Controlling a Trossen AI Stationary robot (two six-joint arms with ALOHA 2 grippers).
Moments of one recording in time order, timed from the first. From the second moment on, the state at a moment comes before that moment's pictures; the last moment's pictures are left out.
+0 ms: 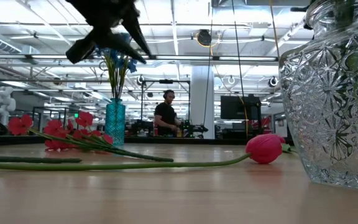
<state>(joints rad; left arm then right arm) -0.35 1.50 1.05 -0.44 -0.63 -1.55 -0.25 0.71 0.61 -1.03 0.18 0.79</state>
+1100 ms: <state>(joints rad) -0.29 1.77 1.20 -0.82 -0.23 -2.24 -0.31 0.68 0.61 -1.04 0.08 0.50</state>
